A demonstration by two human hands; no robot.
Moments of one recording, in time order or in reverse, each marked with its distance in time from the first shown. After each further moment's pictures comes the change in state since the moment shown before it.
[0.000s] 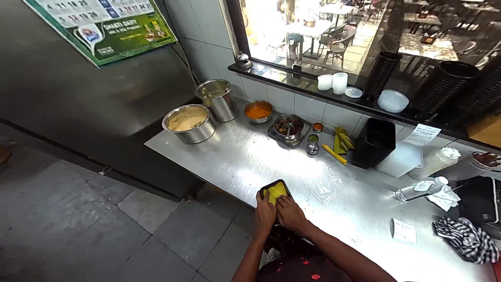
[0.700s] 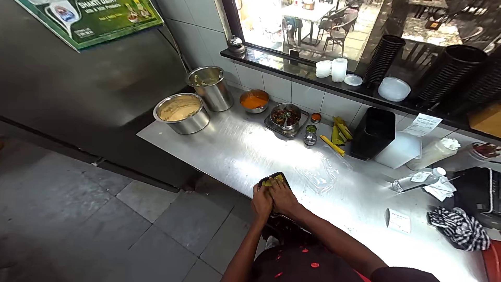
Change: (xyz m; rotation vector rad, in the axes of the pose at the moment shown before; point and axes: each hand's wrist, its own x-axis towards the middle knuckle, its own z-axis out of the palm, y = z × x) left_hand -0.005 -0.004 0.005 -0.148 0.117 0.087; right_hand 0.029 -0.007 -0.022 0.018 -0.228 0.108
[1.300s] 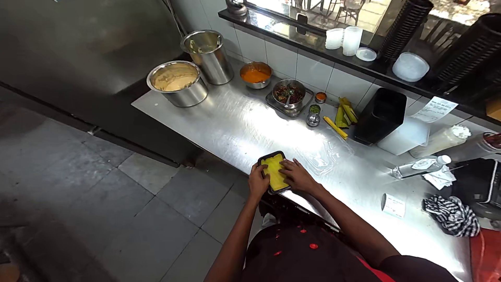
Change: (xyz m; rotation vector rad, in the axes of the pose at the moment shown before) left_hand -0.007 0.002 -0.029 -0.144 -0.149 0.009; right_hand -0.041 0.064 -0.023 0.219 0.100 -0.230
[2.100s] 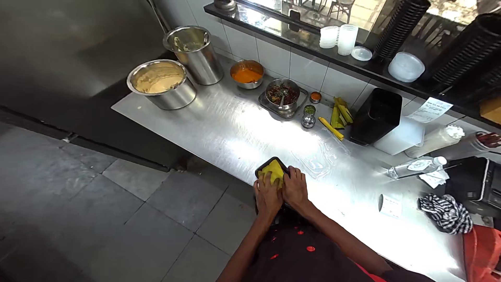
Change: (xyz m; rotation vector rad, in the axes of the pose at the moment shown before) left_hand -0.039 0.026 0.042 0.539 0.023 0.276; right_hand -0.005 -0.084 -0.022 -0.161 0.154 0.528
